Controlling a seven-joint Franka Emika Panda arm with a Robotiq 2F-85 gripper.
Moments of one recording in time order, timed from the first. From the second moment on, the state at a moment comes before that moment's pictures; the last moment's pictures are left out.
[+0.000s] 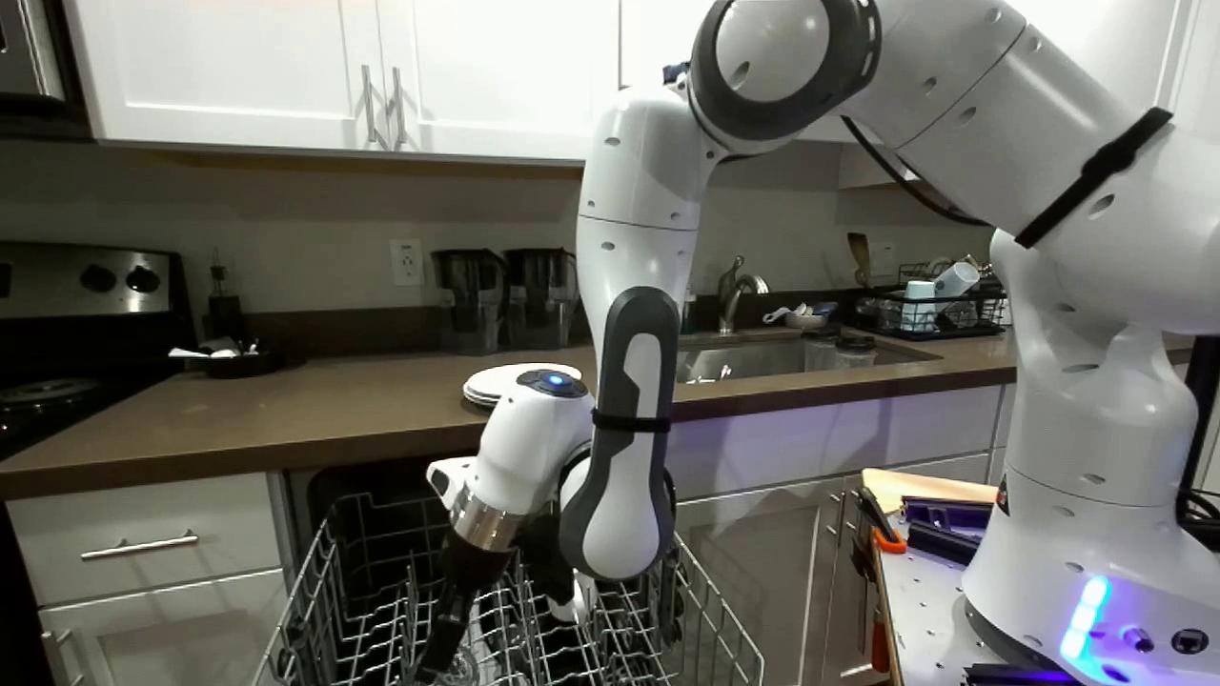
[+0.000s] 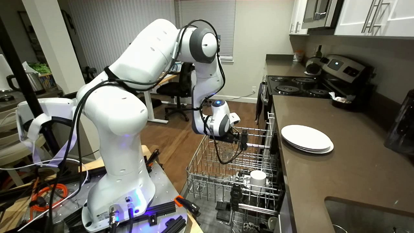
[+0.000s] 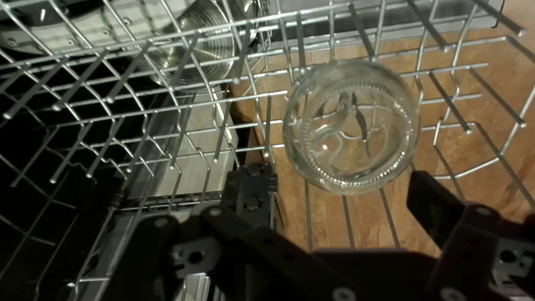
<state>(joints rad) 0.24 0.88 -0.06 -2.11 -0.34 3.46 0.07</state>
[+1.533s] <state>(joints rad) 0.13 0.92 0.06 -2.08 -0.31 3.37 -0.01</state>
